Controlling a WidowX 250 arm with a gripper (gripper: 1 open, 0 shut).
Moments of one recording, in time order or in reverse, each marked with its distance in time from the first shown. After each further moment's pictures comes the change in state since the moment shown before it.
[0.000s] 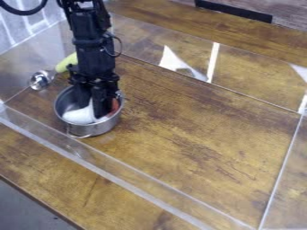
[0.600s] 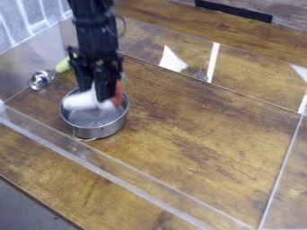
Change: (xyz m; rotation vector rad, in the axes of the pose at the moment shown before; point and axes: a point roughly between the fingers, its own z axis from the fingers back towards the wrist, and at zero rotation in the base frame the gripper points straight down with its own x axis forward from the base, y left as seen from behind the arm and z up) arm -0.010 -0.011 0.056 0.034 -0.106 0.040
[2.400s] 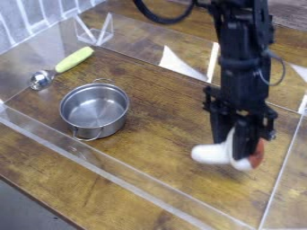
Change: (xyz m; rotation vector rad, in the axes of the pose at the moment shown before) arm 0.024 -0.196 -0.051 -0.132 0.077 -0.385
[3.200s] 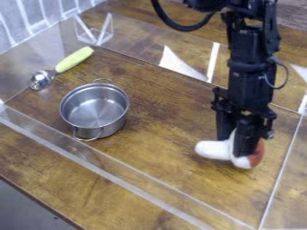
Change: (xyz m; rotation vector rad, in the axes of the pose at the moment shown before) arm 0.014 0.018 -0.005 0.009 0.056 -0.116
